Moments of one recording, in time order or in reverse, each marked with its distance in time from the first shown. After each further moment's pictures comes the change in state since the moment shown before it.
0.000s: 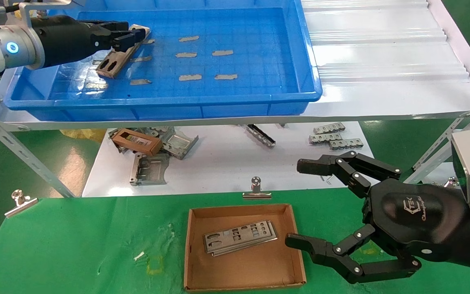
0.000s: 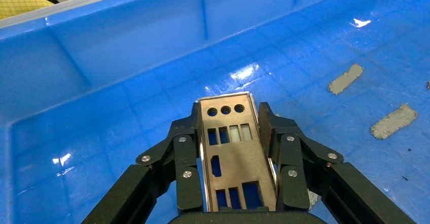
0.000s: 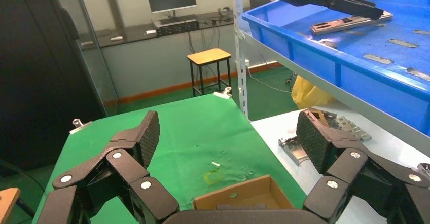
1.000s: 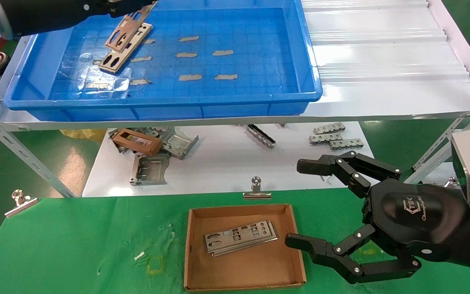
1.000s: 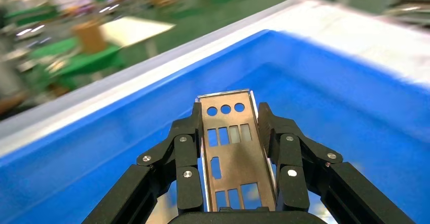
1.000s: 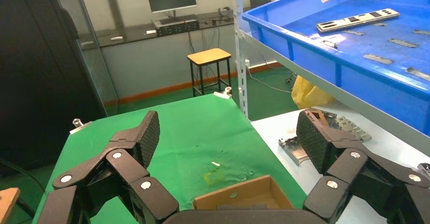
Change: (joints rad) left arm -0.053 -0.078 -0.065 -0.074 -0.101 0.324 0.071; right arm 0.000 0.000 0.000 0.000 0.000 0.000 0.000
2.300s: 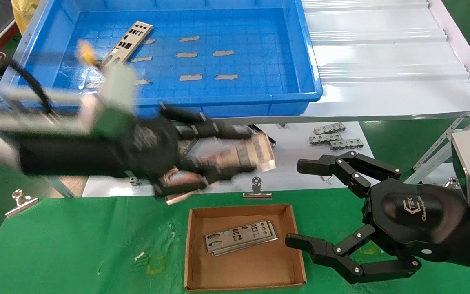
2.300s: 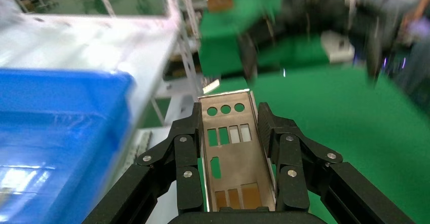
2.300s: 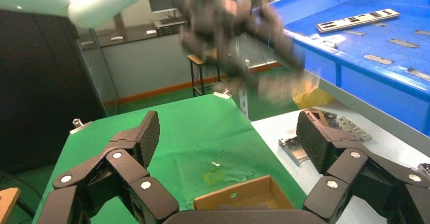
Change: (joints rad) left arm 0.491 -0.176 0.101 -0.915 -0.229 0.316 -0.119; right arm 0.000 0.000 0.000 0.000 0.000 0.000 0.000
